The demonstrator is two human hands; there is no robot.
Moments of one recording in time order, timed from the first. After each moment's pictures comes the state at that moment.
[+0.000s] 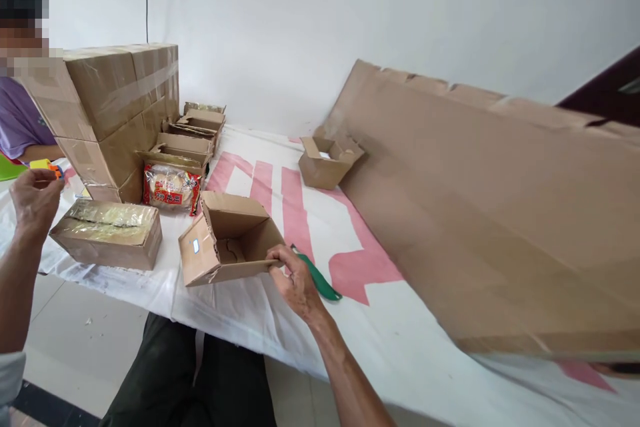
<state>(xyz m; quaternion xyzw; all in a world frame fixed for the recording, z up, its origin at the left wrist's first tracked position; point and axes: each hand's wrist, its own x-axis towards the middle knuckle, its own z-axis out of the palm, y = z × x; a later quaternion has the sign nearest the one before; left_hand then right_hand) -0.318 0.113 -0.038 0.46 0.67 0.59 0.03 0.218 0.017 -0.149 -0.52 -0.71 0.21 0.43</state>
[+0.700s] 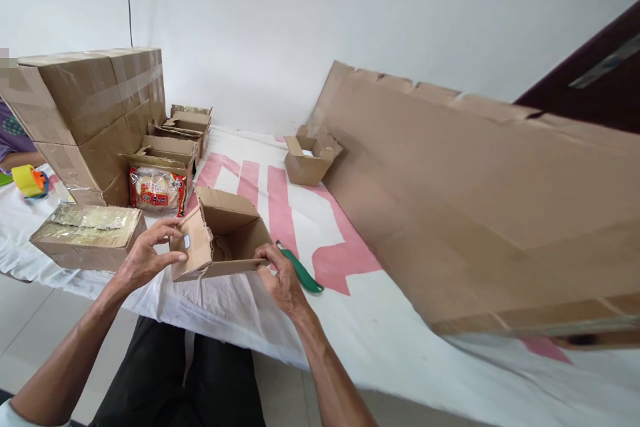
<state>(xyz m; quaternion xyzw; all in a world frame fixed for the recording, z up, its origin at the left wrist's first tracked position) -0.108 0.047 -0.101 0.75 0.37 0.46 0.29 0.224 0.011 -0.149 -0.52 -0.68 0.24 0.46</state>
